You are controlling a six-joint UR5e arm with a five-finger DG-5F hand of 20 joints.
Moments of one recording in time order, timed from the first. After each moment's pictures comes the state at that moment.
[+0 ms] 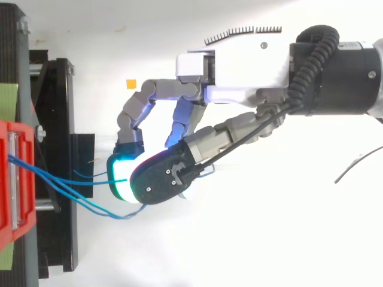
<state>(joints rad) 0.05 -2.29 -1.08 -3.10 -1.55 -0.10</state>
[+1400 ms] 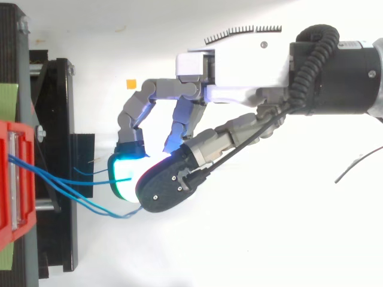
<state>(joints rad) 0.05 -2.29 -1.08 -3.10 -1.55 -0.10</state>
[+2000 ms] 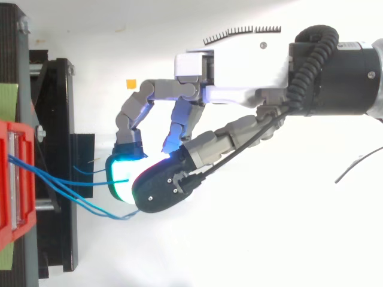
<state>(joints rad) 0.05 -2.29 -1.08 -3.09 -1.55 -0.10</state>
